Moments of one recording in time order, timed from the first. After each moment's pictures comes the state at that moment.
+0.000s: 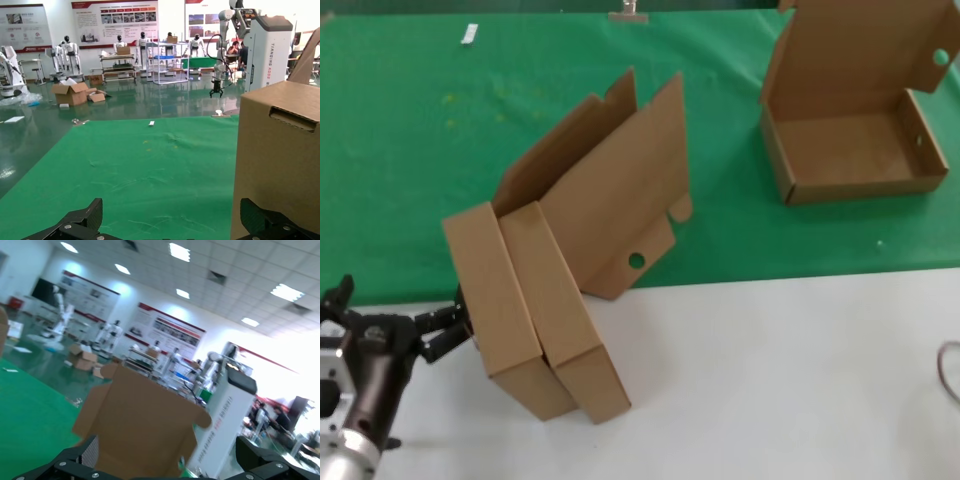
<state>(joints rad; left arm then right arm) 0.00 -0.30 1.60 -1.60 -1.80 0.00 0.00 0.50 0.35 -0.94 1.01 1.93 -0.92 -0.78</state>
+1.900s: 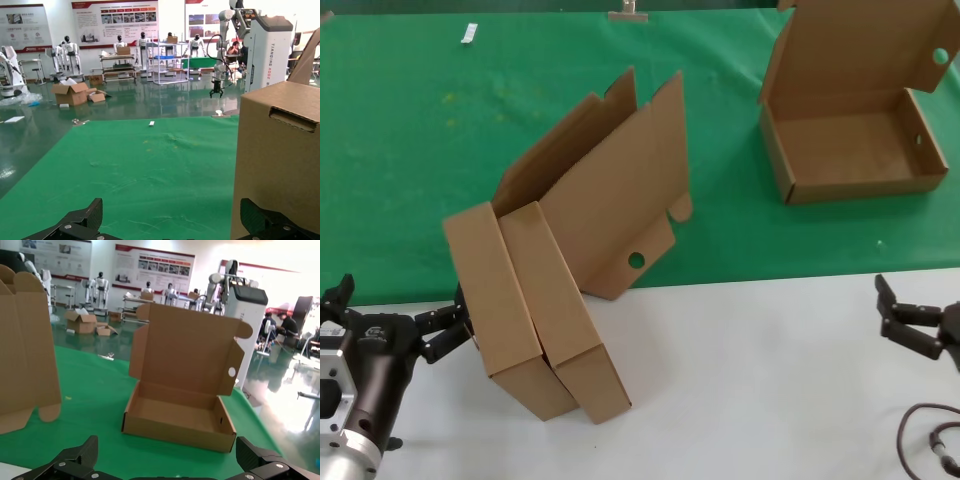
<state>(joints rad) 0.00 -0.30 1.60 -1.60 -1.80 0.00 0.00 0.09 0.25 -1.25 1.47 1.87 -0.40 -0.31</state>
